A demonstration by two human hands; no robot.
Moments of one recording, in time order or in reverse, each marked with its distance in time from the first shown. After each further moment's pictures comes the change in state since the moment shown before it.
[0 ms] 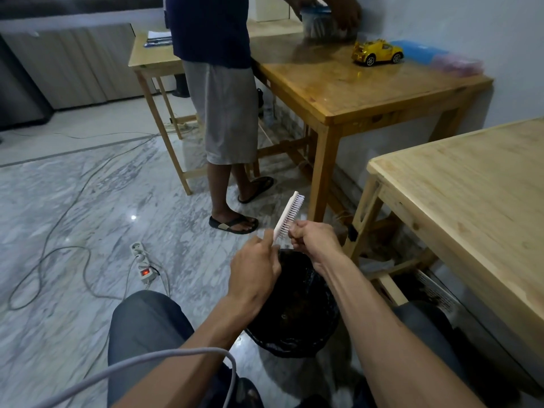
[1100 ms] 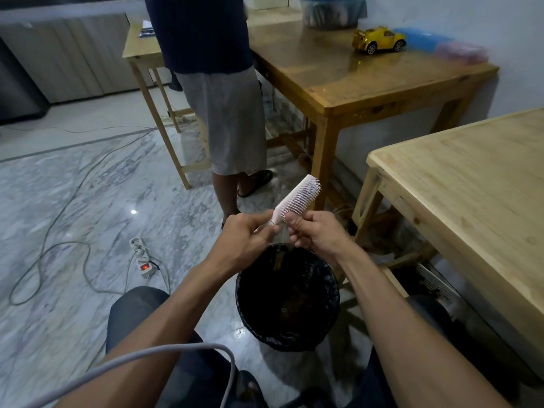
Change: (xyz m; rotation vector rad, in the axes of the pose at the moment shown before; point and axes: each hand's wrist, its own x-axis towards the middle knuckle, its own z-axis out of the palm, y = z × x) left_hand 0.037 -0.011 -0.039 -0.383 -0.211 0.083; right_hand -0.007 -0.011 -0.026 -0.021 -0.353 -0.133
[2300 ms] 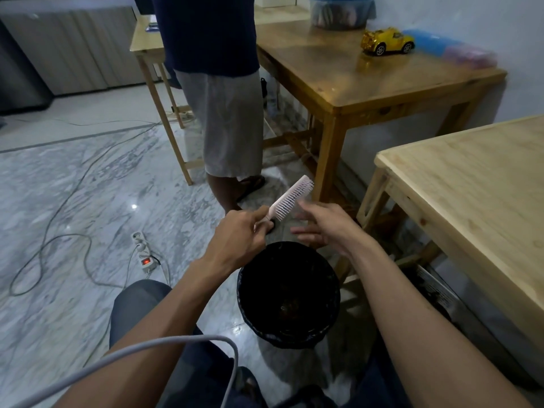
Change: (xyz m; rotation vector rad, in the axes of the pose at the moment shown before) left_hand -0.002 -0.016 -0.006 0.276 0.094 0.069; right_hand -0.001 -0.028 0.010 -0.048 0.159 0.179
